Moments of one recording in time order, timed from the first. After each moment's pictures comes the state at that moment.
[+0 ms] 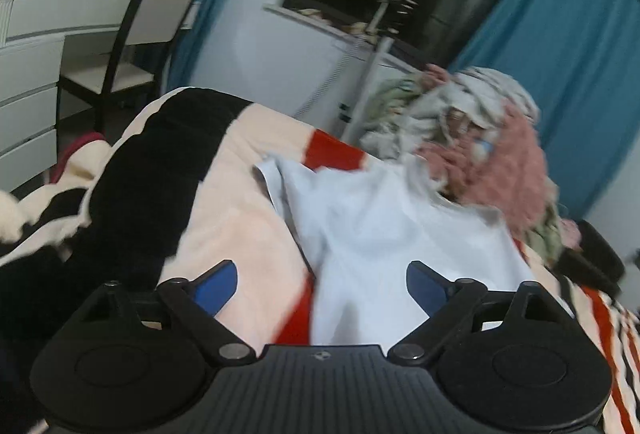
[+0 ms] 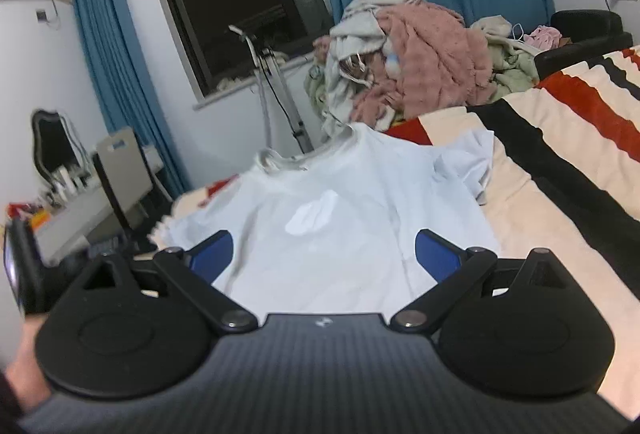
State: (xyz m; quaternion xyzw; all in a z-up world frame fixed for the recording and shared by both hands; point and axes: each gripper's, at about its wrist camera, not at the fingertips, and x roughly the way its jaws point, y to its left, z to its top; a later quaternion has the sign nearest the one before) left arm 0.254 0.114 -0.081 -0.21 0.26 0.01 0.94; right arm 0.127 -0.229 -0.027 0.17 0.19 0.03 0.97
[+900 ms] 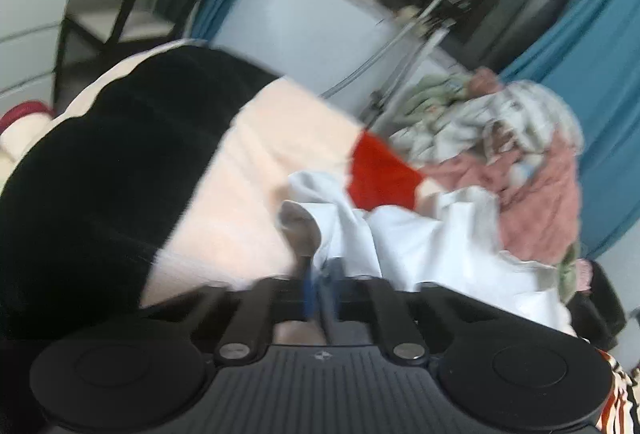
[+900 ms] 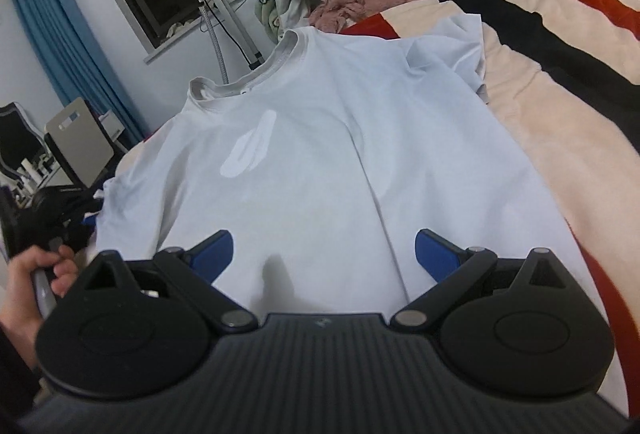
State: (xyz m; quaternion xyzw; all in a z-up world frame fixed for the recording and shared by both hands) left arm 0.398 0.166 -0.114 -0.29 0.31 0.05 0.90; right arm 0.213 -0.246 -0.108 0.23 0.30 0.00 0.93
